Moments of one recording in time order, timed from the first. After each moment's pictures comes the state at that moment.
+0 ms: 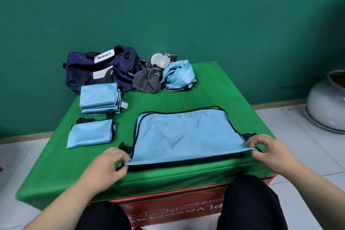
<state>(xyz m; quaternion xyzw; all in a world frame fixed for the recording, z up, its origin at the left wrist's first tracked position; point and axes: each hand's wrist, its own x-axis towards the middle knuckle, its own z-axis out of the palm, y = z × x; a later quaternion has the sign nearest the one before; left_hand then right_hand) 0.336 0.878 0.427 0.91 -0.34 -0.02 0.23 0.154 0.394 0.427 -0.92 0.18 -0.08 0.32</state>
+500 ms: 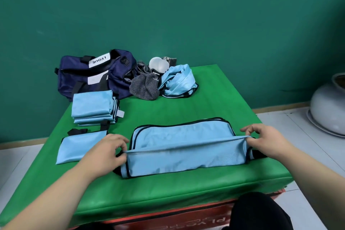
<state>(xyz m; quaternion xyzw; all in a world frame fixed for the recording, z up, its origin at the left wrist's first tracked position) 0.414 0.842 0.457 0.92 -0.34 -0.02 0.19 0.238 0.368 0.452 -0.92 0.21 -0.04 0.33</state>
